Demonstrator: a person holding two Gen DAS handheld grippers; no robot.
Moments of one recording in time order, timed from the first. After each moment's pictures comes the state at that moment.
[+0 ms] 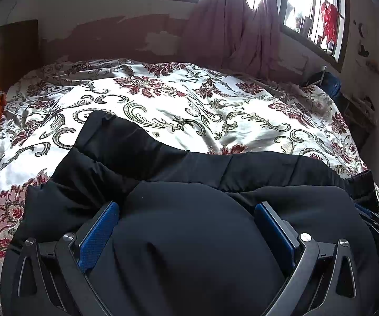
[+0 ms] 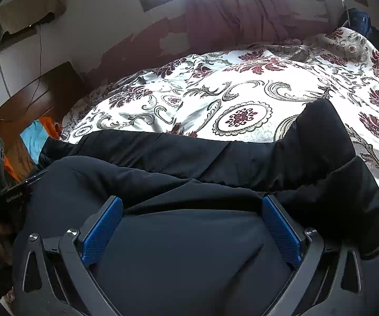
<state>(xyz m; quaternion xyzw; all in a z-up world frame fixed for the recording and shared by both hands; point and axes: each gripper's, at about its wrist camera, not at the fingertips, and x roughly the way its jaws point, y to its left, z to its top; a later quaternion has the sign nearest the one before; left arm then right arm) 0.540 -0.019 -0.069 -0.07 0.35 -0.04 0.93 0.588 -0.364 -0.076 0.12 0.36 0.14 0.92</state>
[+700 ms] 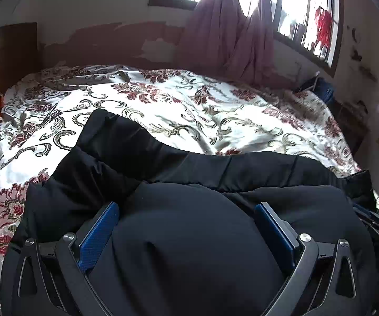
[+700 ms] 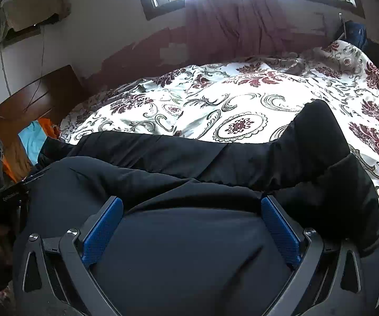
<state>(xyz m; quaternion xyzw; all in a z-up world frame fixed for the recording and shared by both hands) 0.528 -0.012 -0.066 -0.08 0.32 -0.06 0.94 0.569 -0.364 -0.065 0.10 0.33 0.13 0.93</state>
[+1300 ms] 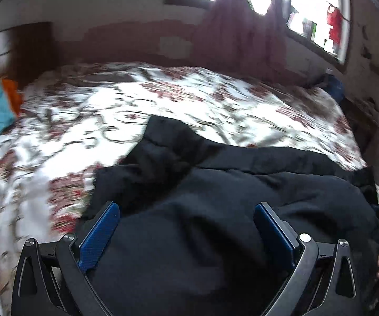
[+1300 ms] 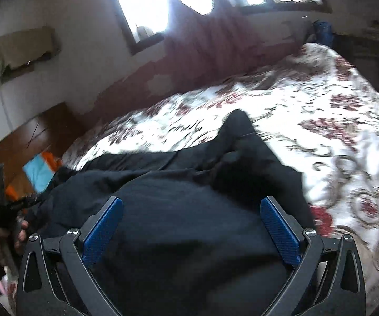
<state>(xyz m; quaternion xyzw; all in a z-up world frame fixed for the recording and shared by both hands) 0.485 0.028 -0.039 -0.06 0.34 0.00 0.94 0.494 -0.439 -0.052 0.18 0.26 0.09 0.95</state>
